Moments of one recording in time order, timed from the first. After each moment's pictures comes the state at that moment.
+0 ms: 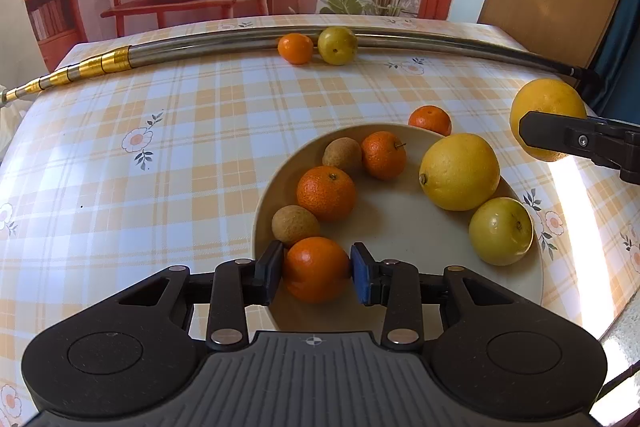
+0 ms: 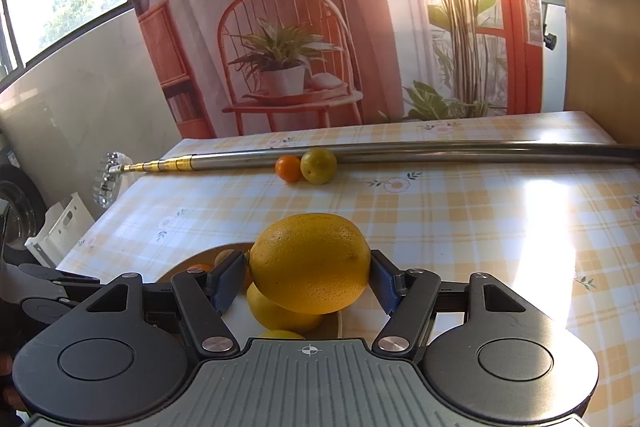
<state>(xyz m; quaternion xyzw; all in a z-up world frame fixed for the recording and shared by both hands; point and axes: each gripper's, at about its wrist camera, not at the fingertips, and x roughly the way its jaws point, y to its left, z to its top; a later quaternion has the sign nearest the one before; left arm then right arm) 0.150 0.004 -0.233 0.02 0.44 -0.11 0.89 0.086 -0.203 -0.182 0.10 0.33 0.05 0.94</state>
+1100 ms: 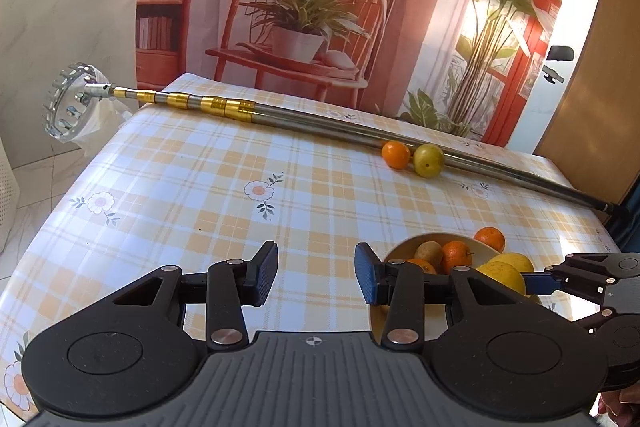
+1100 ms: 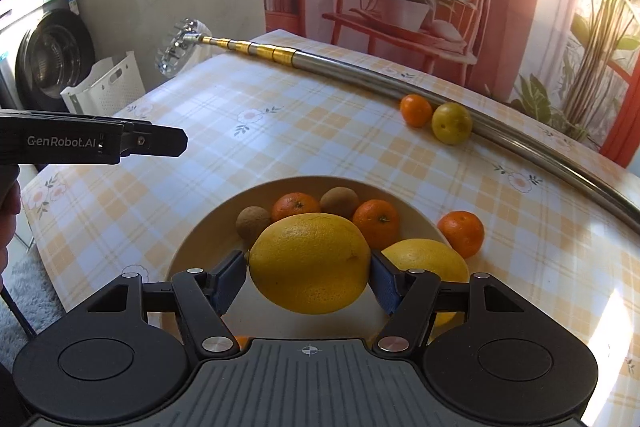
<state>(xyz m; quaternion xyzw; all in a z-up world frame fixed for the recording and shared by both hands) 0.115 0.074 -0.193 -0.09 0.33 0.00 0.94 0.124 -0.088 -0.203 -0.07 0.43 0.16 0.88</state>
